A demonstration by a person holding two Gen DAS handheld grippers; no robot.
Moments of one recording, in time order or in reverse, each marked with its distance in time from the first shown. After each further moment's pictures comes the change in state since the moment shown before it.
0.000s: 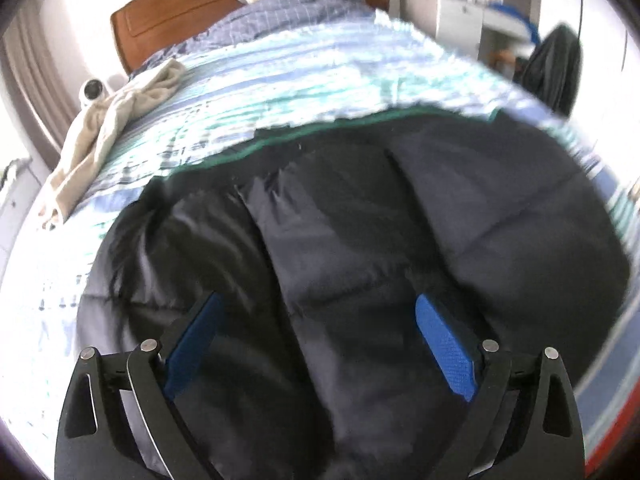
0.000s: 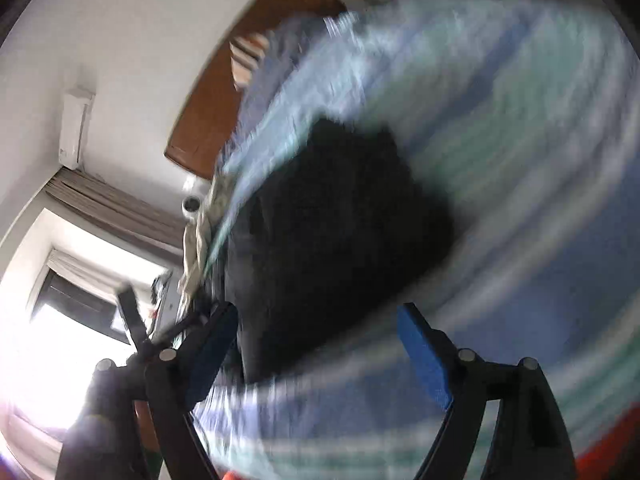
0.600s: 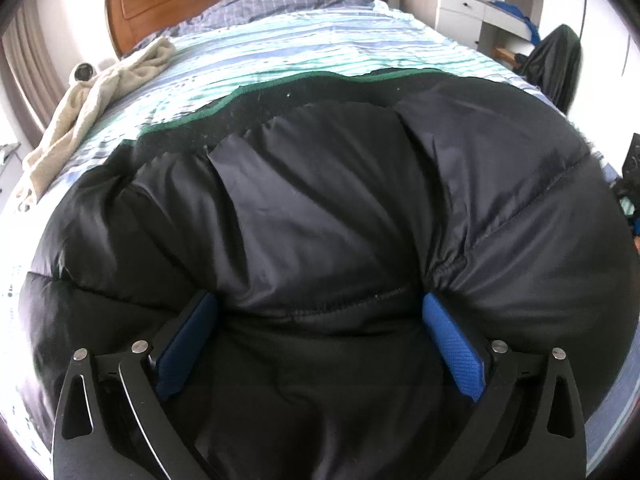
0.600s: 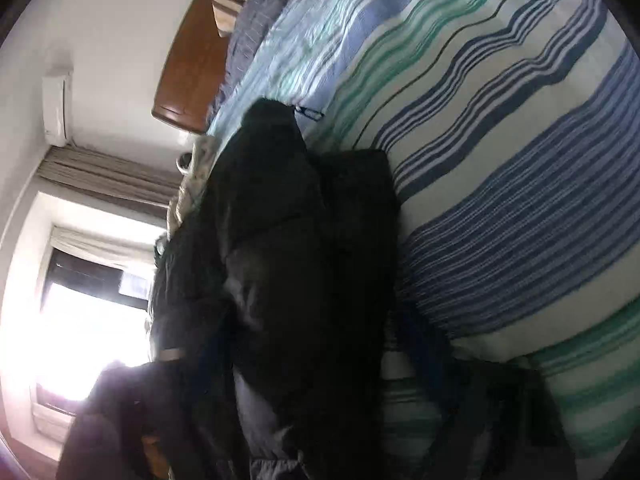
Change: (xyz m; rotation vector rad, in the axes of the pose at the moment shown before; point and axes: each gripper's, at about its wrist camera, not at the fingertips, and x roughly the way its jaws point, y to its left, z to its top) left arm 0.030 0.008 -0.017 -0.041 0.006 -0.055; right arm 0.174 -0.063 0.072 0.036 0.411 0.082
